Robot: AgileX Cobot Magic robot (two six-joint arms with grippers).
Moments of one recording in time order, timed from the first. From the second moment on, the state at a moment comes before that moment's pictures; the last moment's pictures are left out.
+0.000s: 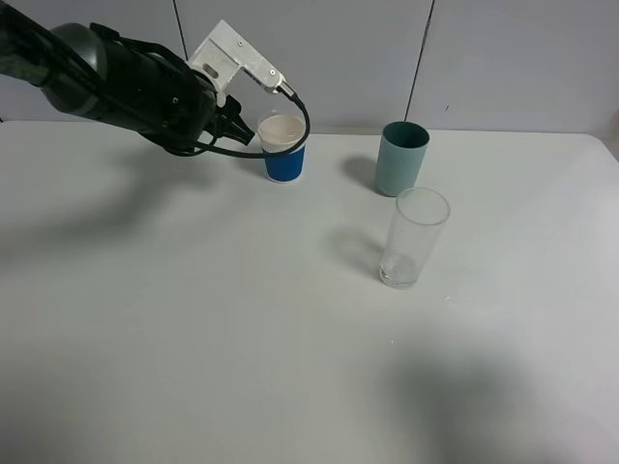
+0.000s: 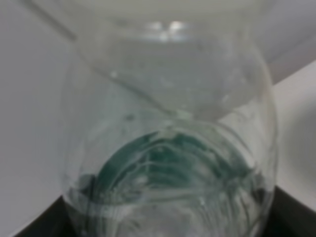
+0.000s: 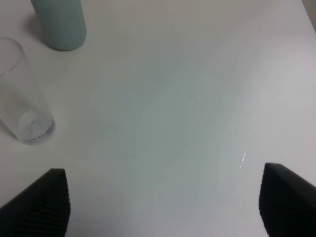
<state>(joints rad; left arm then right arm) -0.57 2.02 -1.21 1.73 0.61 -1.43 -0.03 -0.01 -0.50 0.04 1.07 -0.09</state>
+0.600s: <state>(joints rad) -0.61 2.13 -1.30 1.72 0.77 -1.28 -0.03 -0.01 -0.50 0.04 1.07 -0.09</state>
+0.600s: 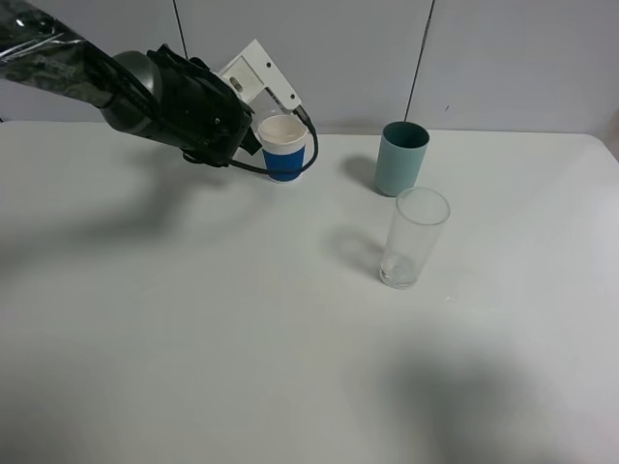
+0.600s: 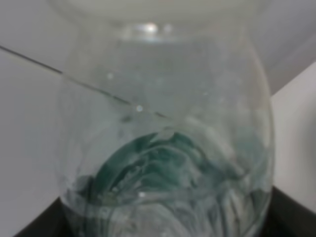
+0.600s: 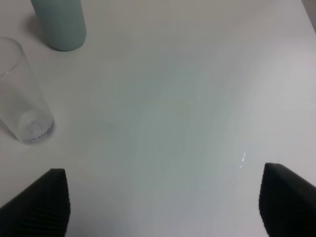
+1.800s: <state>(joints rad) -0.64 2.21 -1.34 1.72 0.88 -1.02 -0.03 -0.01 -0.50 0.04 1.07 -0.09</state>
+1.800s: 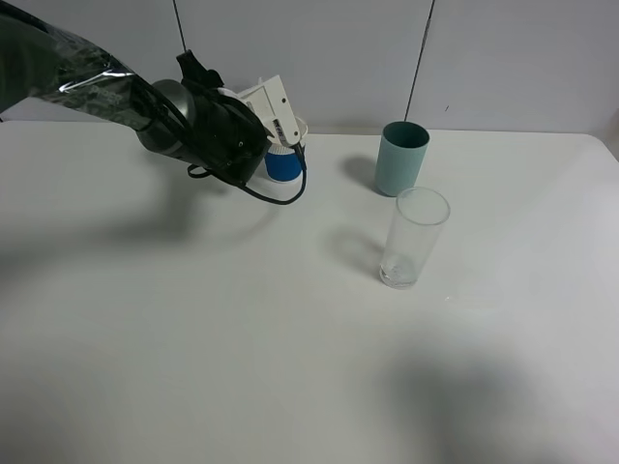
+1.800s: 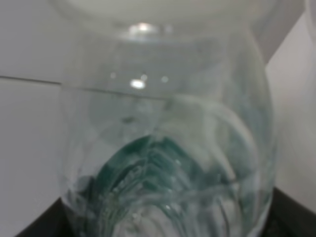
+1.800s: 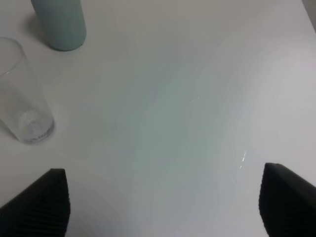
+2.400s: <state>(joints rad) -0.64 2.21 -1.39 1.72 0.92 -0.88 -0.03 -0.01 -0.50 0.04 1.07 -0.09</state>
